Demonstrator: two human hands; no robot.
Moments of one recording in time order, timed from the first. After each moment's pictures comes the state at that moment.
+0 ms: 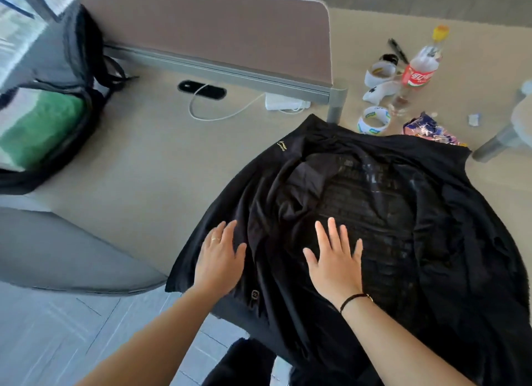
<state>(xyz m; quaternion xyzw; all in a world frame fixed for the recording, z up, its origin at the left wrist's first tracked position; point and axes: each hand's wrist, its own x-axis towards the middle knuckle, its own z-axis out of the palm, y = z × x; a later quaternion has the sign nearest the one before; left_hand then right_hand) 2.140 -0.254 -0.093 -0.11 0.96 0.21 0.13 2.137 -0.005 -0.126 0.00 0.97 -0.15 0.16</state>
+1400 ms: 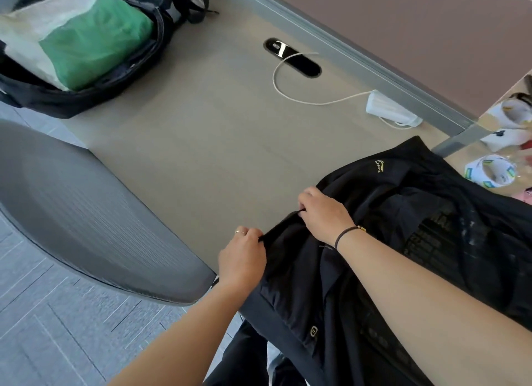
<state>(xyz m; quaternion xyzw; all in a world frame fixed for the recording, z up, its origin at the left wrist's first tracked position) 2.110 -0.361 -0.125 -0.27 0.92 0.26 0.16 1.965 -0.211 -0.118 -0.27 0.93 -0.10 0.23</state>
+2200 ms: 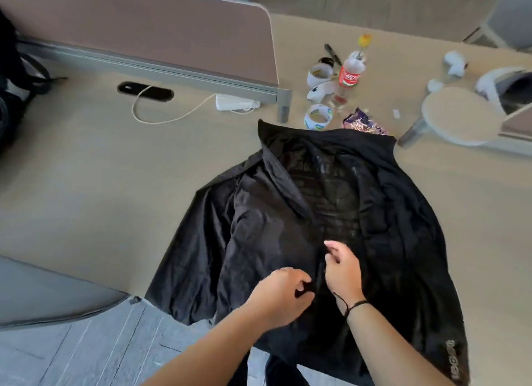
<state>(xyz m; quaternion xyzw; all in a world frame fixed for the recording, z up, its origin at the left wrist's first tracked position) 2.185 -0.110 -0.078 0.15 0.87 0.33 0.33 2.187 0.062 -0.130 0.33 0.79 -0.52 0.07</state>
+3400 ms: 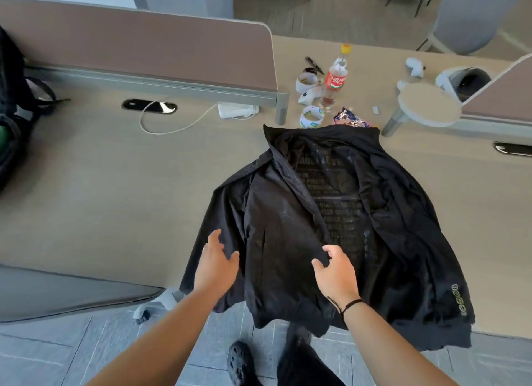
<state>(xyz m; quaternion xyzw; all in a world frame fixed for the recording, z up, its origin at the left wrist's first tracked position) 2.174 -0.283 -0.083 -0.11 0.90 0.38 0.20 2.246 -0.038 -0.084 0.35 0.85 -0.39 0.11</state>
